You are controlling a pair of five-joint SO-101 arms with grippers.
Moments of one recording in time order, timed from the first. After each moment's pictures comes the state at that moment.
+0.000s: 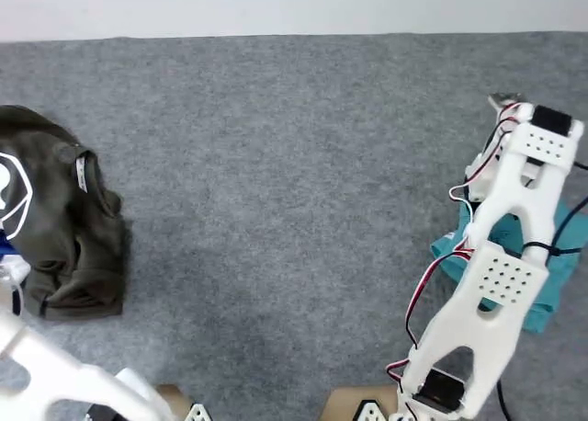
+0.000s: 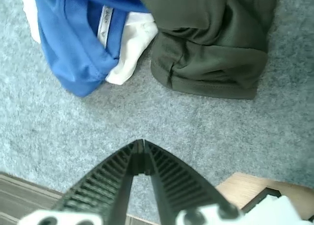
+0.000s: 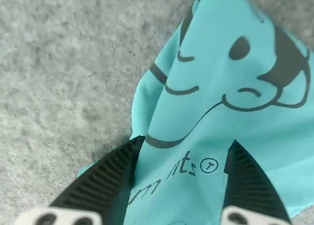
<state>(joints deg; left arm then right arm) -59.0 -39.1 22.9 98.2 -41.5 21.3 49.5 -51.3 100.3 21.0</state>
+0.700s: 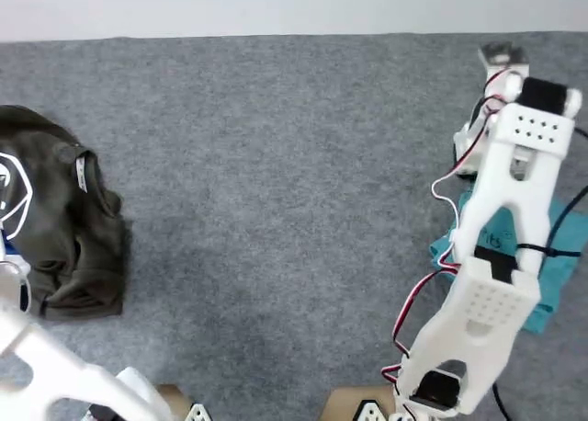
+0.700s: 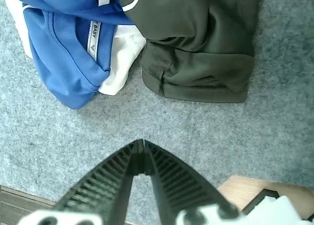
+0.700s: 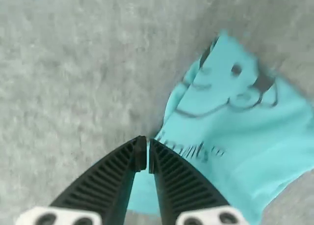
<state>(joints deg) -56.6 -39.1 22.9 98.2 -41.5 15.0 30.6 -41.8 100.4 17.9</state>
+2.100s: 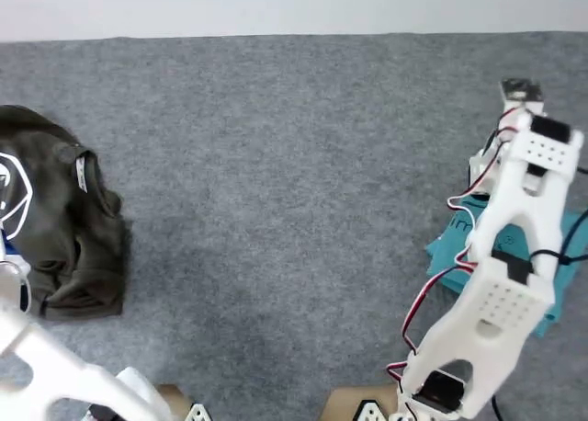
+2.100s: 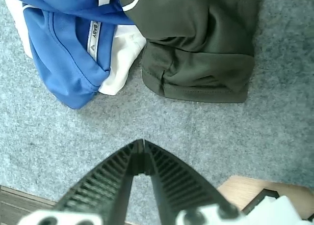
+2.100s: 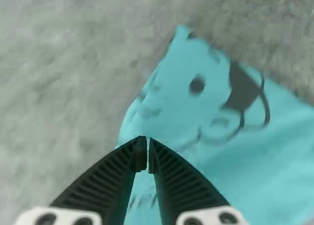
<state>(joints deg) -56.6 -39.1 22.9 98.2 -41.5 21.3 35.2 -25.8 75.6 17.5</state>
